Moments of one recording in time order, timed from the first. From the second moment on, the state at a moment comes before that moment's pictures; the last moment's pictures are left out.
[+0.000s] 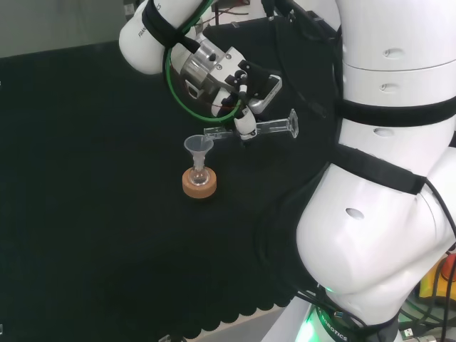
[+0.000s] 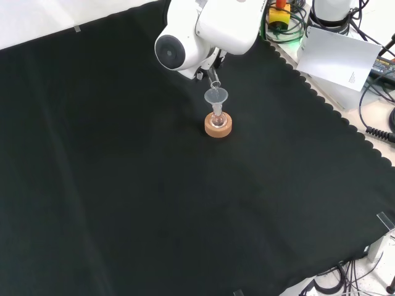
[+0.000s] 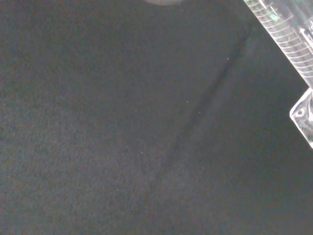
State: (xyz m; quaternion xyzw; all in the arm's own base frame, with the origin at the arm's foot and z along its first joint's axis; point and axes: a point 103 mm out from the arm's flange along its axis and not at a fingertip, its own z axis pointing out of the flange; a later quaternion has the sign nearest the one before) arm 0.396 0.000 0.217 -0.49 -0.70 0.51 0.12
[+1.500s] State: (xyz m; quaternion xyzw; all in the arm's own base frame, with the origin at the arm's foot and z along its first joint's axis) arm 0.400 0.013 0.225 -0.50 -0.68 0.53 0.07
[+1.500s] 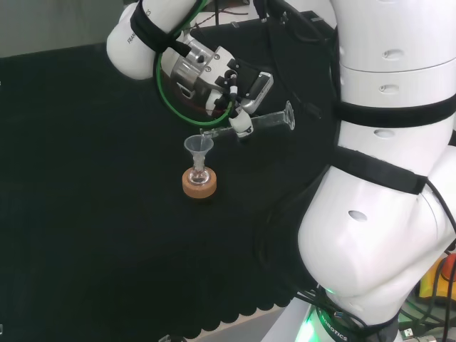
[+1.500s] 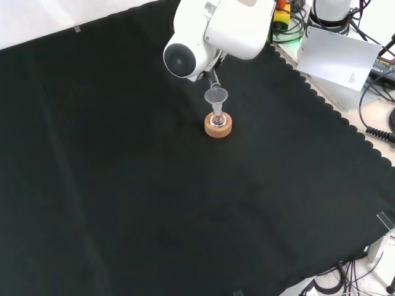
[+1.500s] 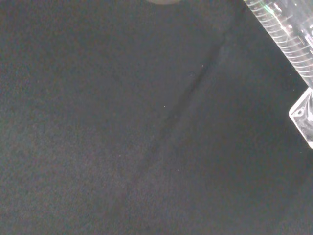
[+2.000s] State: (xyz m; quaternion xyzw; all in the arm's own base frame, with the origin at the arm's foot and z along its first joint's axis) arm 0.401 0.018 0.227 -0.50 -0.68 0.54 0.07
